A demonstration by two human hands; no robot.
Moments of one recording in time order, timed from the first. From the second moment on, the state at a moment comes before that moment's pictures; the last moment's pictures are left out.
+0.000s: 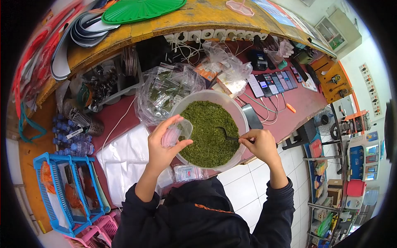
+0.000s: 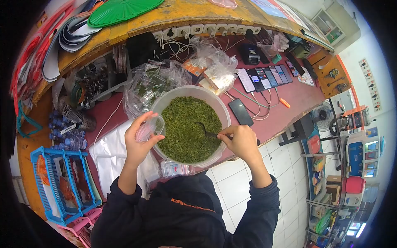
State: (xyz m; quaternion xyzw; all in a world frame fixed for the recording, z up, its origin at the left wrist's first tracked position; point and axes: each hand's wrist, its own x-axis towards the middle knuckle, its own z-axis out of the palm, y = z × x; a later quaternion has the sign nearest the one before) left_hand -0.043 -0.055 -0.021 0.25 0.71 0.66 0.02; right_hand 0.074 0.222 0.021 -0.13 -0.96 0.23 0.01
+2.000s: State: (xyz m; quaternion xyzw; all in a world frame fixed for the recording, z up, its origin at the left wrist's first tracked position) left_hand -0.103 -0.041 0.007 0.30 0.70 0.65 -0.07; right_hand 0.073 0.172 0.025 -0.08 -0.78 0.56 0.27
